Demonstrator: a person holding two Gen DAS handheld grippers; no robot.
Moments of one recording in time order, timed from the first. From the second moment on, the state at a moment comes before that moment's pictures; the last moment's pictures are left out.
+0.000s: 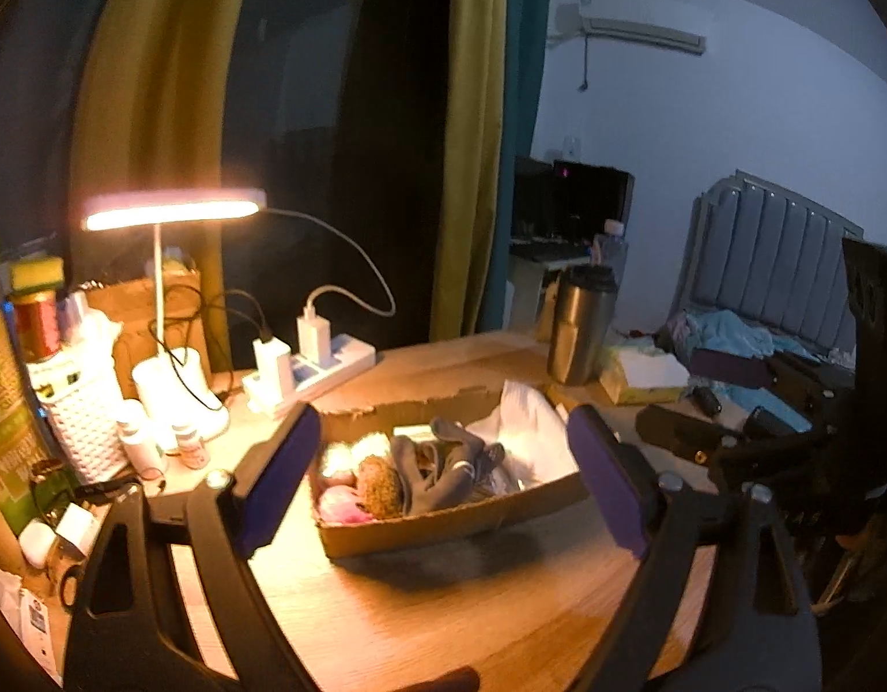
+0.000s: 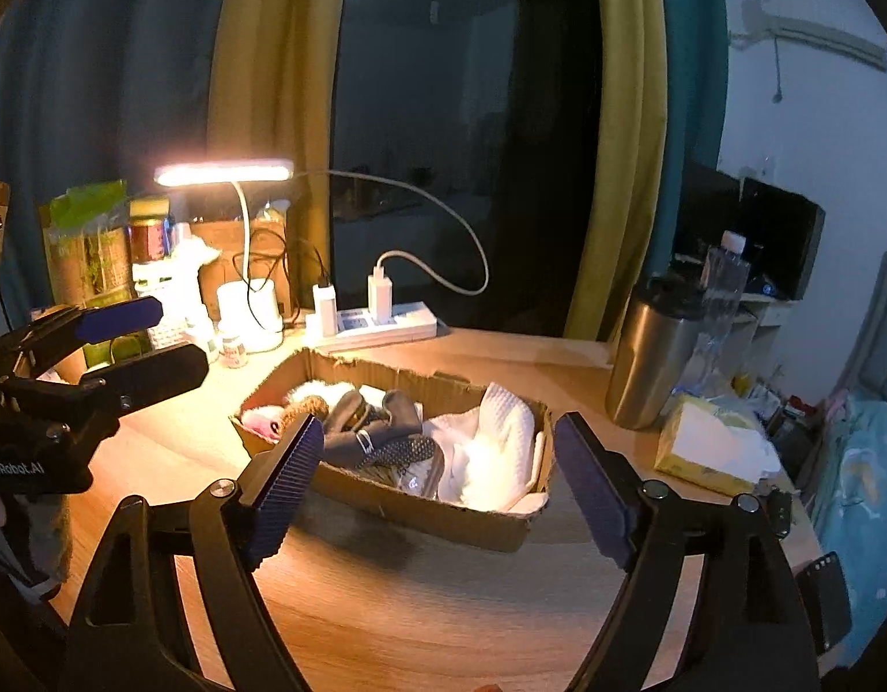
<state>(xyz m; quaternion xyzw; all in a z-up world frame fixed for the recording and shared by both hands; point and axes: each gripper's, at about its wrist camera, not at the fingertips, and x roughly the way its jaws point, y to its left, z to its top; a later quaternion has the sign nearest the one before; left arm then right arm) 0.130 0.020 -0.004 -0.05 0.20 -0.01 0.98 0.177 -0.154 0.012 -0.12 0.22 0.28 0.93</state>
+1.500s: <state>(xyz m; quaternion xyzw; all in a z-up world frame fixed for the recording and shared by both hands) 0.089 0.015 0.051 -0.04 0.11 0.08 0.99 0.143 -0.166 0.060 -0.10 0.14 0.23 0.96</state>
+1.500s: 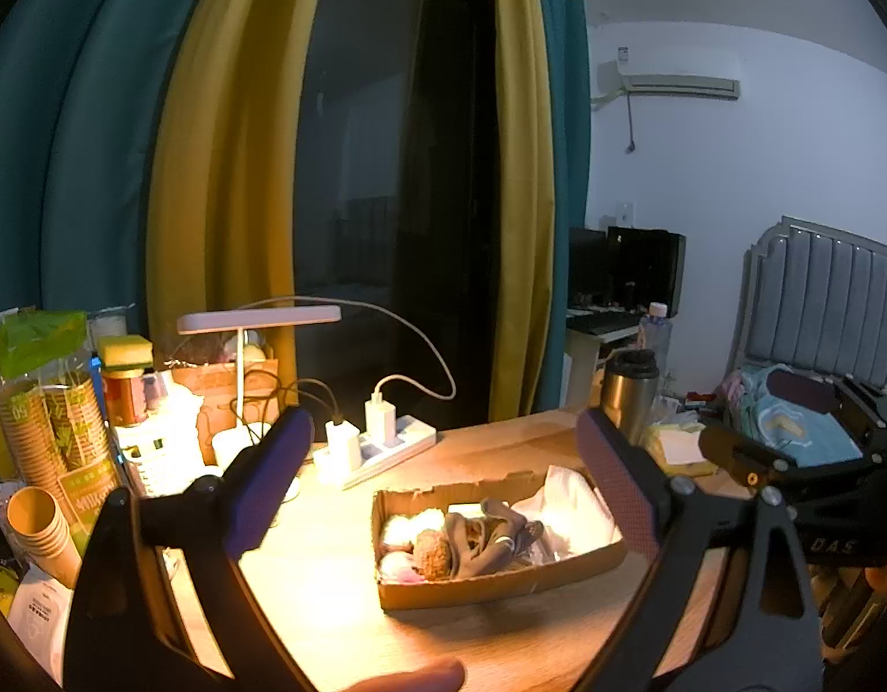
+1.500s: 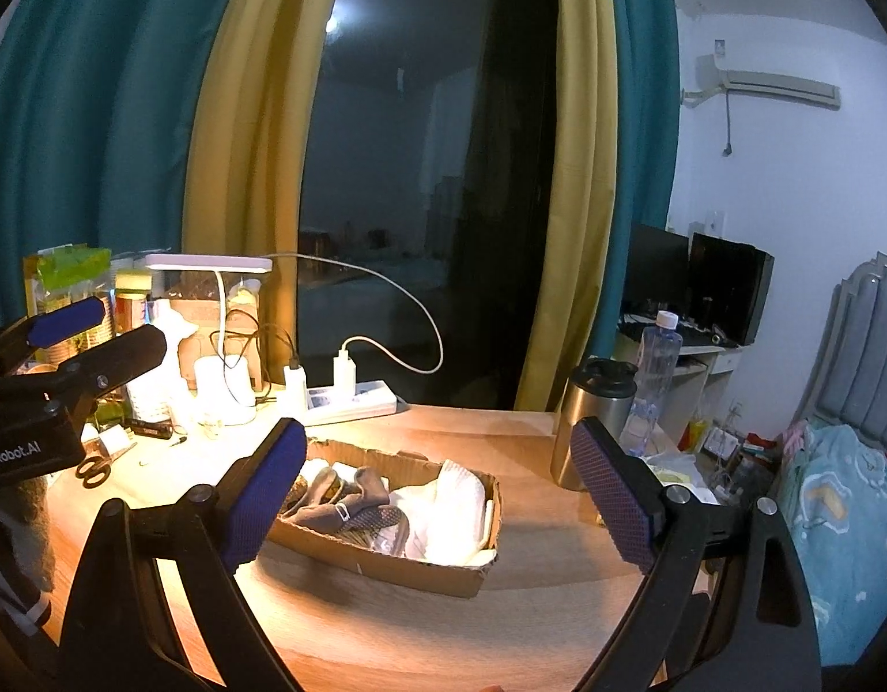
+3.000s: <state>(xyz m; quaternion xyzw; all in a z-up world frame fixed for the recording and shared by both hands) 0.094 0.009 0.048 -0.03 0.11 0.07 0.99 0.151 -0.178 0.053 -0.10 0.15 0.24 0.95</state>
